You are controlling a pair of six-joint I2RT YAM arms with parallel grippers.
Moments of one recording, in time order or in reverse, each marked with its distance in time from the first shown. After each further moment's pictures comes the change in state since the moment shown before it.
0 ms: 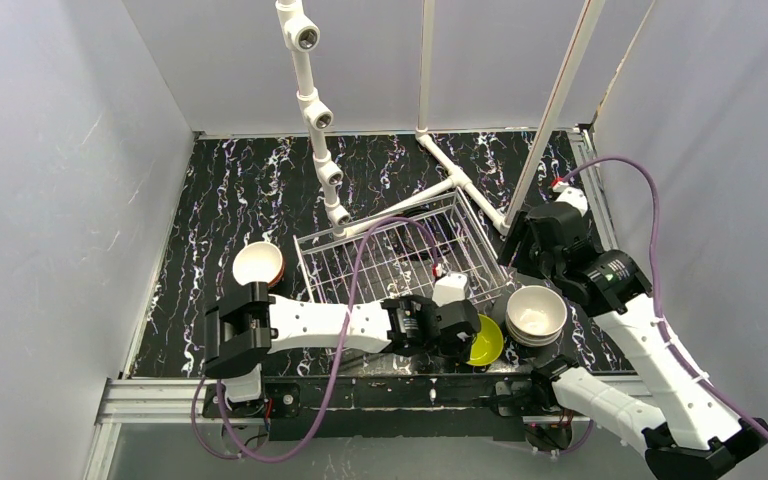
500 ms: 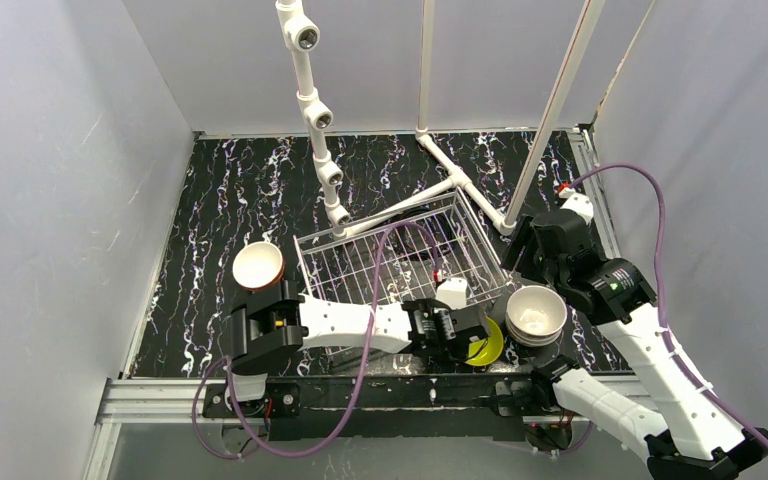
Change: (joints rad) left arm 0.000 0.120 0.045 -0.044 -0.033 -0.109; right arm 0.000 -0.051 -0.036 -0.002 0.032 0.012
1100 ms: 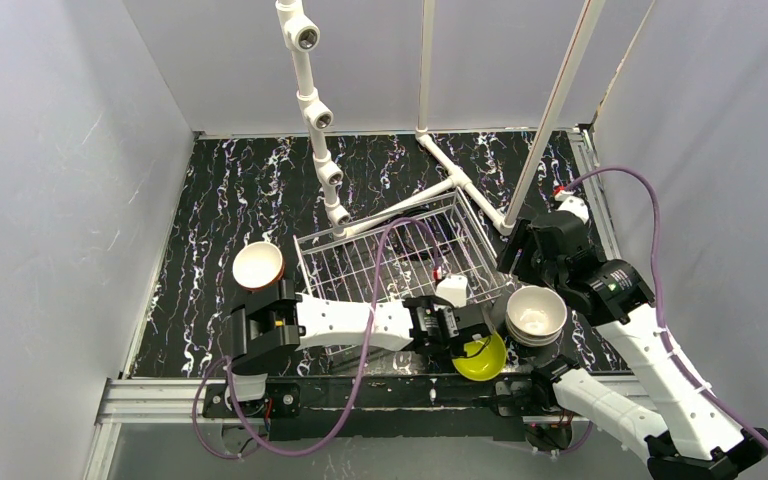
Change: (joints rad) left arm -0.001 0.027 0.077 -0.105 -0.011 -0.041; right arm 0.000 -0.006 -0.019 0.001 -0.046 0.008
